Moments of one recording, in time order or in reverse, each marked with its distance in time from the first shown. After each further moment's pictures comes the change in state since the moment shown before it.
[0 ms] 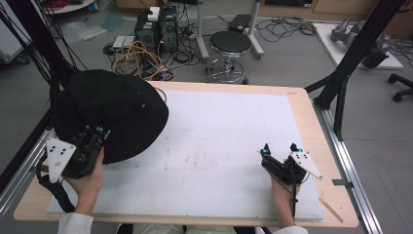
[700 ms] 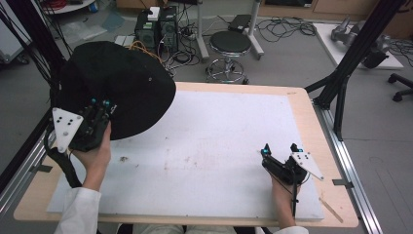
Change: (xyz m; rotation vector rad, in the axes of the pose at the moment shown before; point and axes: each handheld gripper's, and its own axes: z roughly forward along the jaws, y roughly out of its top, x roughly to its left) left arm -0.007 0.037 0.052 -0.056 0.005 0.004; right arm 0.000 0.001 -0.002 -0.008 0.009 0.022
